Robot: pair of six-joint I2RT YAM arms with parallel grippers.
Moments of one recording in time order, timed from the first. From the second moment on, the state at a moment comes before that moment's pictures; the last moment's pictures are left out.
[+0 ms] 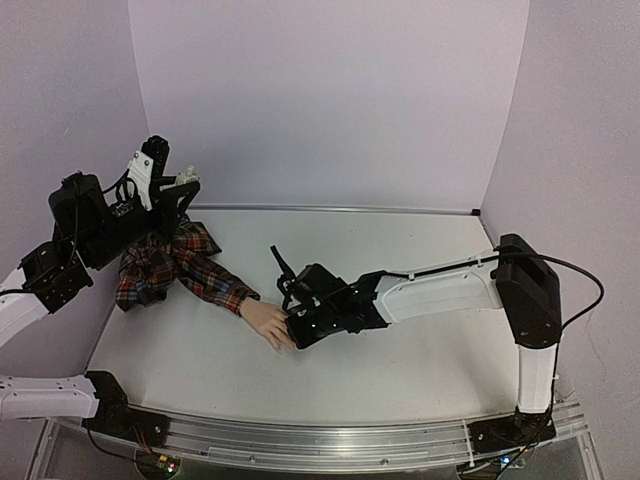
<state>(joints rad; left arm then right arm) -0.73 0.82 0.92 -0.08 -0.15 0.21 1.12 2.03 1.39 -0.27 0.10 0.42</state>
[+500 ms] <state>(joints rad) -0.73 0.82 0.92 -0.08 -0.15 0.21 1.12 2.06 1.39 -0.27 0.10 0.42</state>
